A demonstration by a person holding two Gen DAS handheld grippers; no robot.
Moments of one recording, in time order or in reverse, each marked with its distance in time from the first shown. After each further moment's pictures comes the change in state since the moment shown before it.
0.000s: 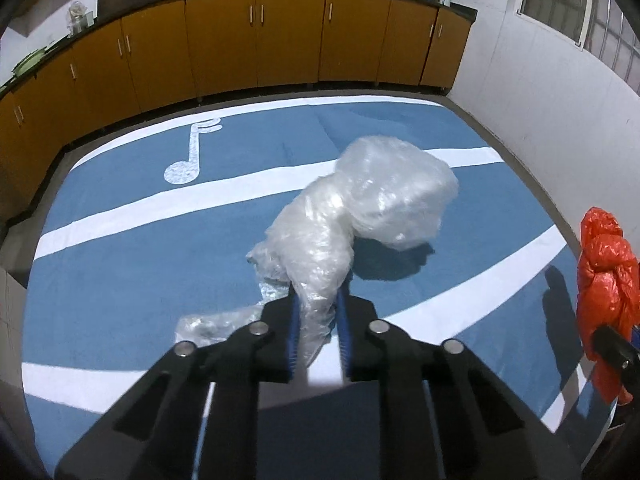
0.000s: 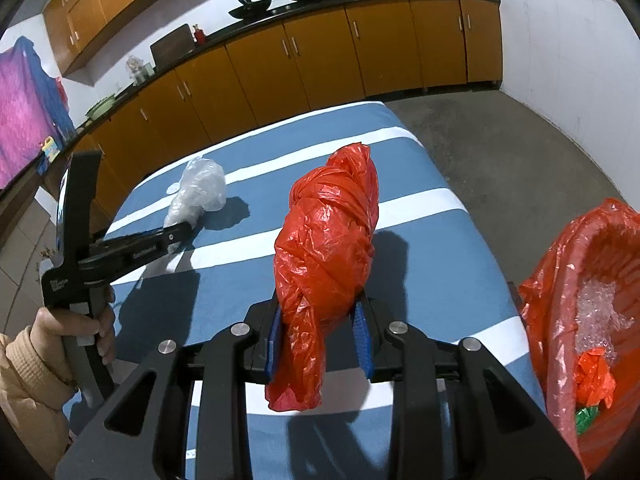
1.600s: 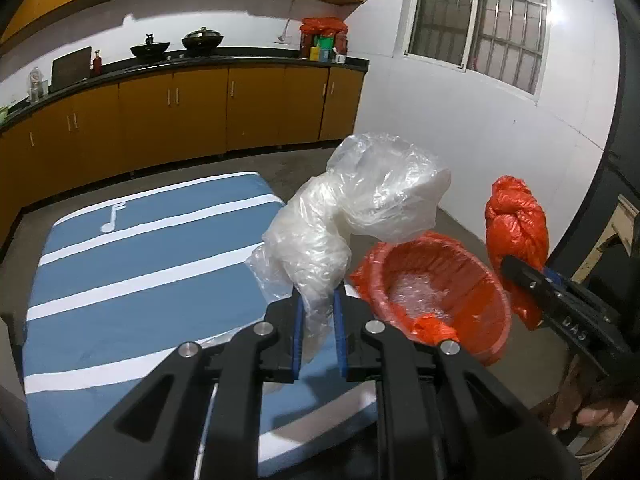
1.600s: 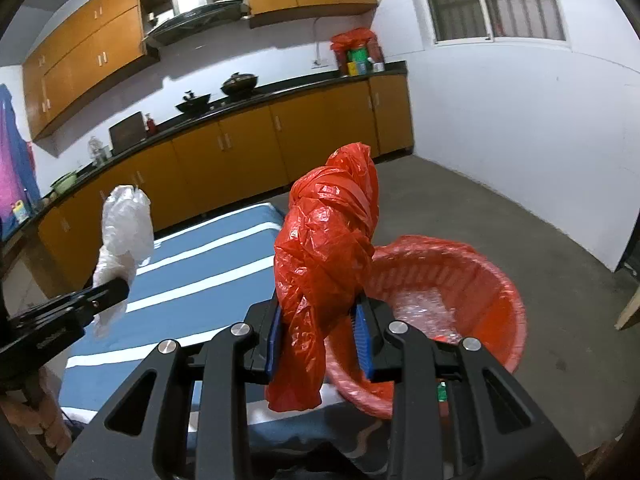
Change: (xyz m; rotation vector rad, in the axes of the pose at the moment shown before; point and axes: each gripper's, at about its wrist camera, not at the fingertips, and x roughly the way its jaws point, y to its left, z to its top) left arm -0.219 -0.197 -0.076 0.136 -0.234 -0.234; right arm -0.218 -0.104 -0.055 0.098 -0.319 -0.223
